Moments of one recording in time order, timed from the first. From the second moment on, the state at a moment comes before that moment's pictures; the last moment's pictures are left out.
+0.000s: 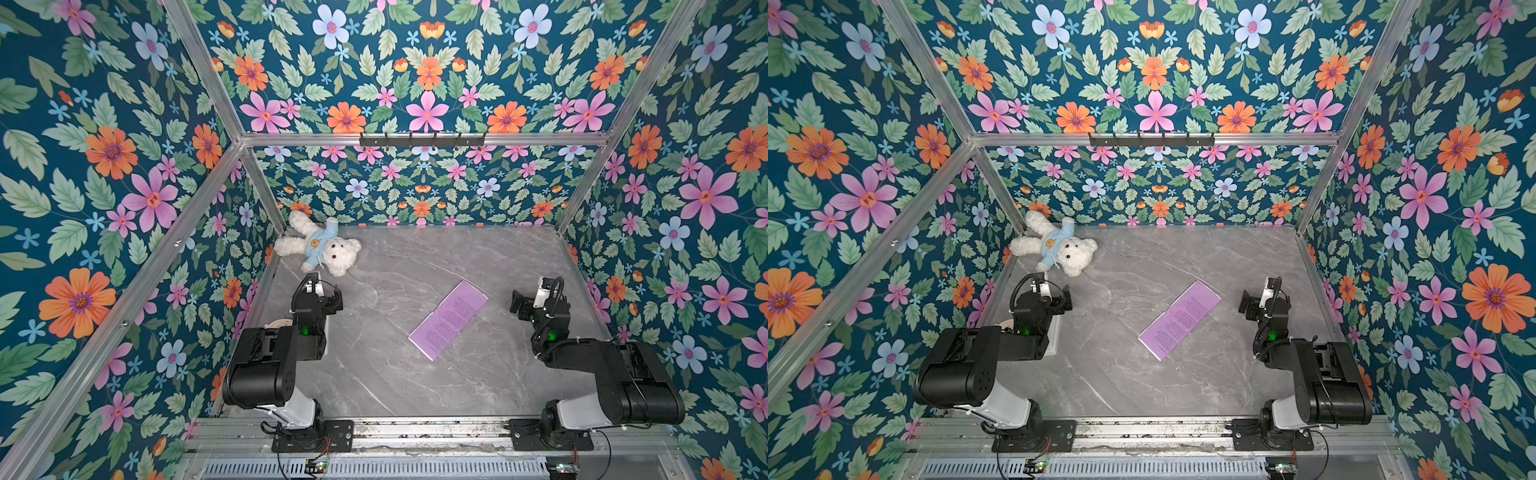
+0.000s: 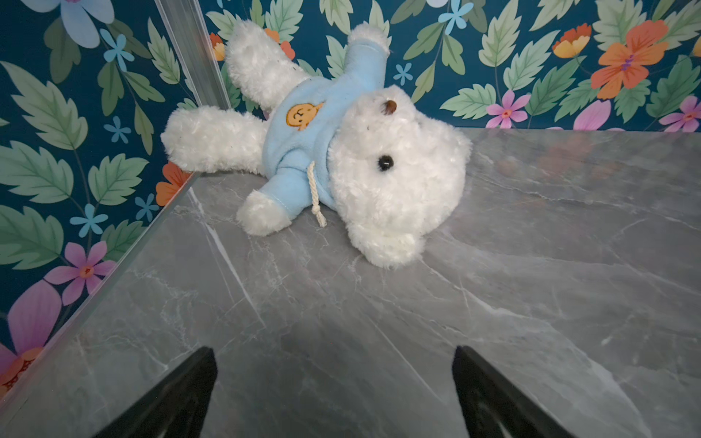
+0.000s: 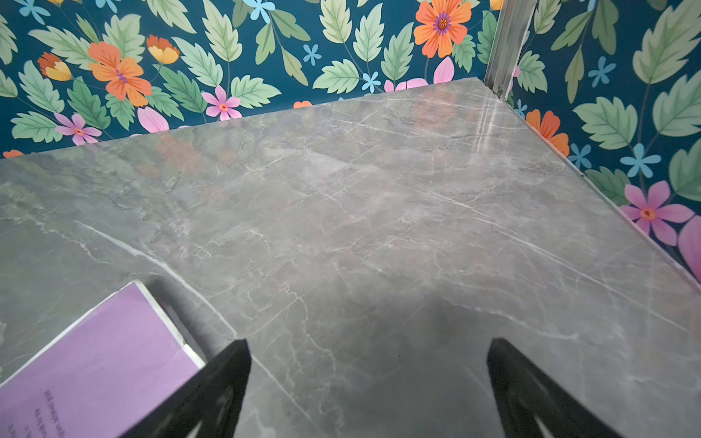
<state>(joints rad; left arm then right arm) -0.01 1.58 0.34 0.96 -0.12 0.00 -0.04 1.45 0.29 0.81 0.04 0.13</state>
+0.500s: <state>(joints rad) -0.01 1.60 0.29 1.09 -0.17 -0.02 -0.05 1.45 0.29 0.81 0.04 0.13</state>
